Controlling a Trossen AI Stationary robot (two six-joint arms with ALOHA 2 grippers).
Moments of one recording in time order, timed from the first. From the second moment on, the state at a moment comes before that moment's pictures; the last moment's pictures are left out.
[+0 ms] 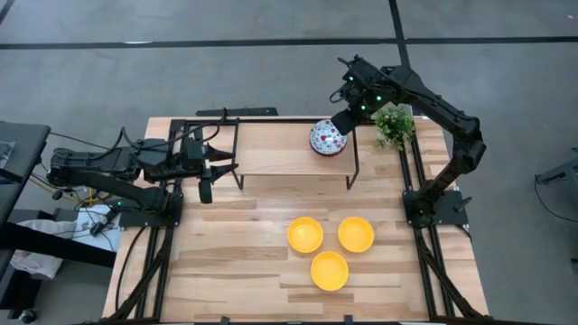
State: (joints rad) left arm -0.16 0.82 0.99 -0.34 -0.36 -0.01; right arm -0.63 1.62 1.81 -1.36 -0.20 0.20
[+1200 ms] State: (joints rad) left arm -0.16 0.82 0.99 -0.34 -0.36 -0.02; right arm -0.59 1.42 1.81 -1.15 -0.03 0.19
